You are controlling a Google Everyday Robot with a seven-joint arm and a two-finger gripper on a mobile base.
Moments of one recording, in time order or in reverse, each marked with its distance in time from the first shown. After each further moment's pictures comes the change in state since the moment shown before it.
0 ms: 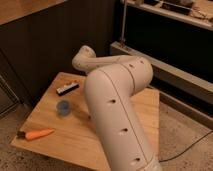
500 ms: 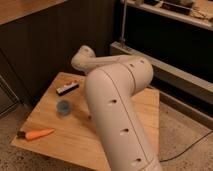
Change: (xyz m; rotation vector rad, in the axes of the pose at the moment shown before) arm 0.003 0.006 -0.006 -0.021 0.009 0.001
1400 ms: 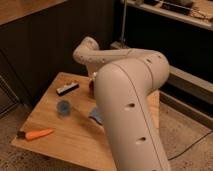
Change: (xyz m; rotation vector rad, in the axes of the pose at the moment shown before) arm 0.007 -0.044 -0.069 0.009 -0.009 0.121
